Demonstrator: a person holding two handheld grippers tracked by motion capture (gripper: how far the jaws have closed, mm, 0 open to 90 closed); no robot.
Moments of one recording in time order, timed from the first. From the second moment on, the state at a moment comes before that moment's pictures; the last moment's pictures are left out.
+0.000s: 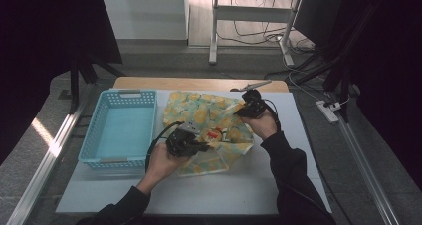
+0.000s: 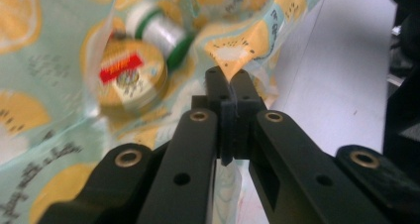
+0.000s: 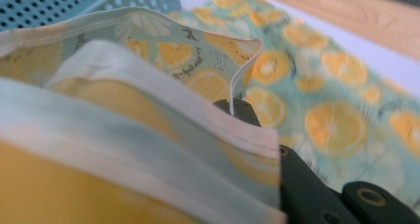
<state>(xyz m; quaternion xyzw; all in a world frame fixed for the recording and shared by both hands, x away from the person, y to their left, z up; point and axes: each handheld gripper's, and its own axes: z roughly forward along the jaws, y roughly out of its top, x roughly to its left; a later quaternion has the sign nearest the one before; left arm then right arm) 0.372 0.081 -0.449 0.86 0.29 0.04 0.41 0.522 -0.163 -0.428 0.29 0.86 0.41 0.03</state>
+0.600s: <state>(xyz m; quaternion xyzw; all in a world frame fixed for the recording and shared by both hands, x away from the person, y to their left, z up) 0.392 0.094 -0.353 0.84 0.28 0.11 0.46 0.514 -0.156 -0.336 0.26 0.84 0.47 0.07</state>
